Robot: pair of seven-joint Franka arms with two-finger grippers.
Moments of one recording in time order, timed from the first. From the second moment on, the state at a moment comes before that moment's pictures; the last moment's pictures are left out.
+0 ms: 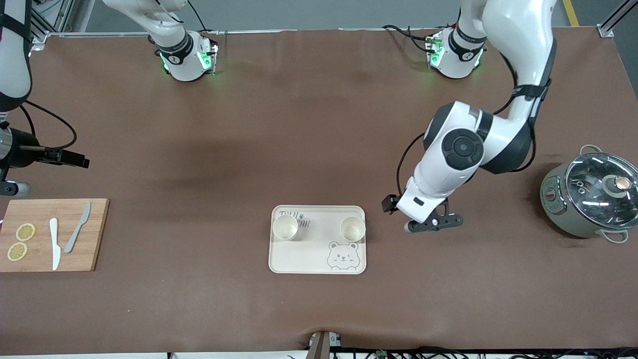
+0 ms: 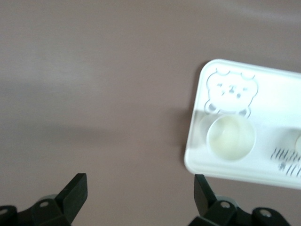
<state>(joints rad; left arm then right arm) -0.35 0.53 -0.11 -1.52 0.03 2.14 -0.63 -0.05 0.19 -0.08 -1.57 0.01 1.57 0.00</state>
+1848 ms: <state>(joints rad) -0.44 0.76 -0.11 -1.47 0.03 2.49 -0.78 0.01 0.50 -0.07 -1.35 0.06 1.72 0.04</state>
